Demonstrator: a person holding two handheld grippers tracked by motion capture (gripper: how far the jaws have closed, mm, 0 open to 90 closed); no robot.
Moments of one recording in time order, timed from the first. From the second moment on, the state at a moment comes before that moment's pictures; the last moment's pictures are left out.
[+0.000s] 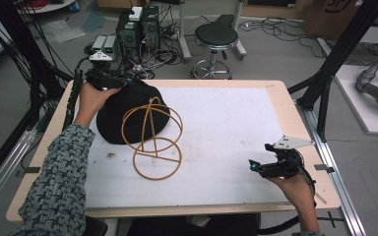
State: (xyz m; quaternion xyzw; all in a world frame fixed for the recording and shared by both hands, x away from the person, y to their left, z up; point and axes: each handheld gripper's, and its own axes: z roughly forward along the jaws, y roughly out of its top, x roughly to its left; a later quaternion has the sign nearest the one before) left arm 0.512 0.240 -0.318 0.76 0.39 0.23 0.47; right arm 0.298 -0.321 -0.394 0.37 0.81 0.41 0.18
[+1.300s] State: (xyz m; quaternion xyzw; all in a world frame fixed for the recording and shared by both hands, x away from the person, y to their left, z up) left arm 0.477 0.281 -0.269 0.75 0.37 0.24 0.49; right arm 0.305 -0.316 -0.394 0.36 0.82 0.41 0.18
